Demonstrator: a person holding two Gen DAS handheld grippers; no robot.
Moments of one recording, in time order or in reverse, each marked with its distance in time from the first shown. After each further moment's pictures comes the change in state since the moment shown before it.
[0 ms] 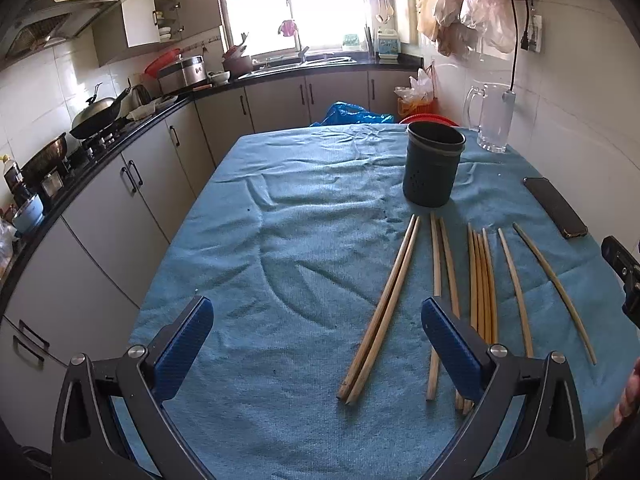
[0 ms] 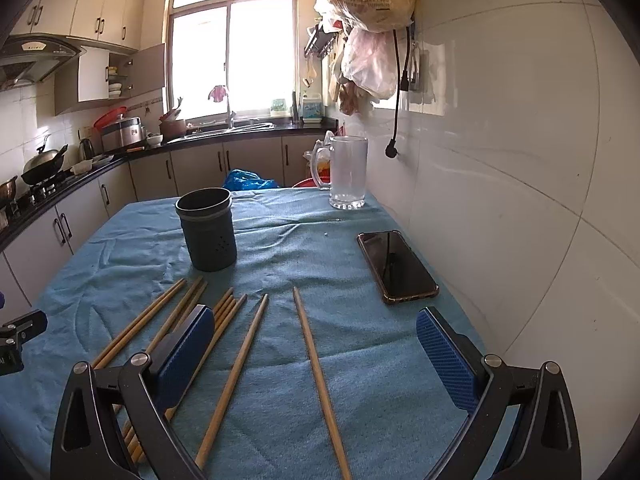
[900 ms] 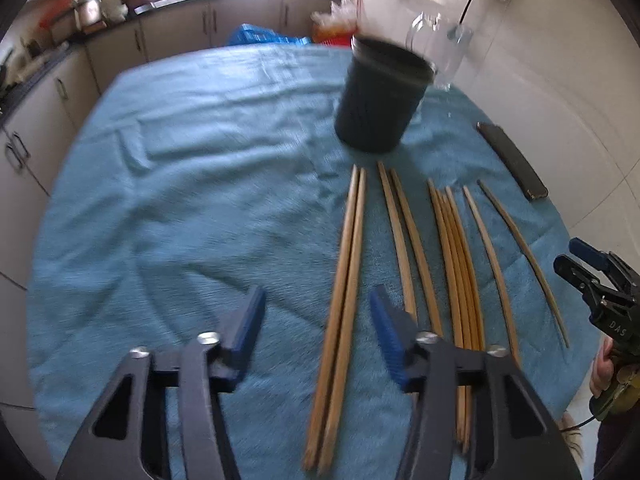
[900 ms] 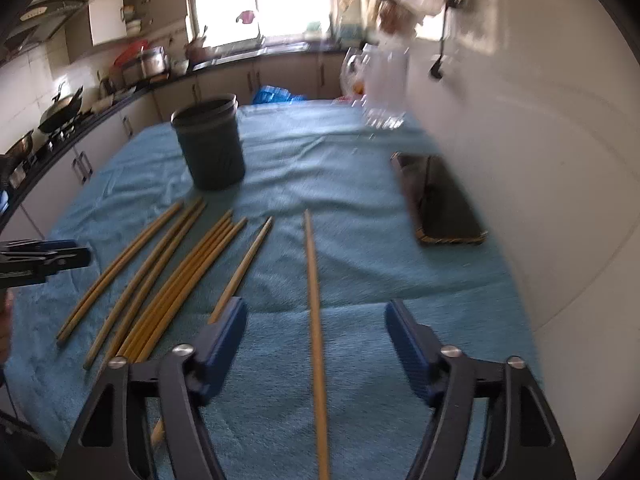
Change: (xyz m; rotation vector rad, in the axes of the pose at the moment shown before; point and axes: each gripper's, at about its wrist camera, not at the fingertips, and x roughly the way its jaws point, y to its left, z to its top) left arm 0.121 -0.013 0.026 0.076 0.302 -0.397; right arm 0.072 -0.015 -0.012 -0.064 0.322 0.159
